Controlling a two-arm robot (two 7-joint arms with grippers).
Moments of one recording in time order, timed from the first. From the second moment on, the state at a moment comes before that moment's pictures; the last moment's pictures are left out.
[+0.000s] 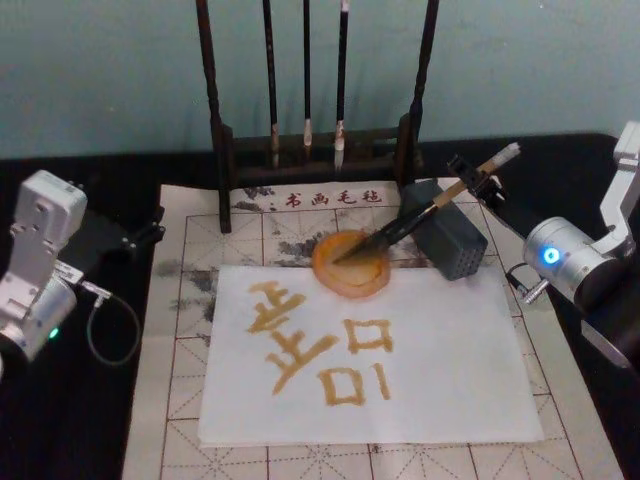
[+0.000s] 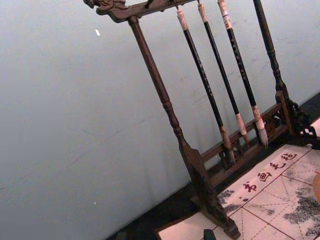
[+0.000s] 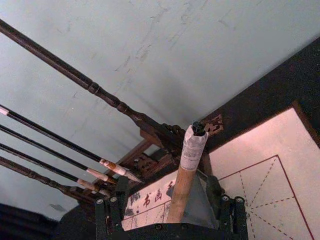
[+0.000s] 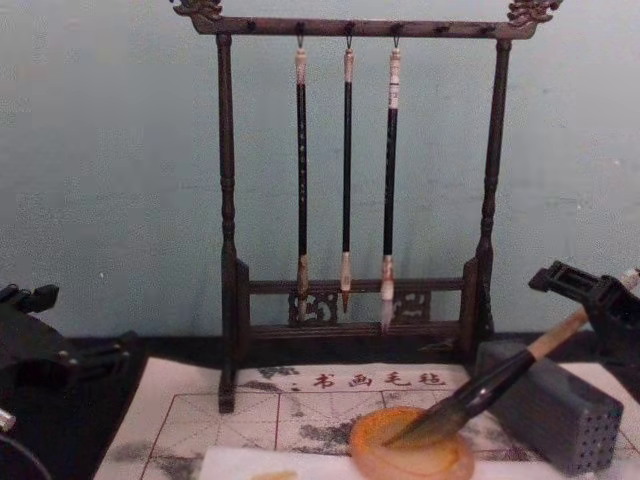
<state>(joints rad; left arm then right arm) -0.20 0.60 0.45 -1.41 -0.25 -0.12 0.03 0.31 0.29 -0.23 -1.29 1.17 0.28 0.07</state>
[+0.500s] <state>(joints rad) -0.20 0.60 0.45 -1.41 -0.25 -0.12 0.03 0.31 0.29 -0.23 -1.29 1.17 0.28 0.07</state>
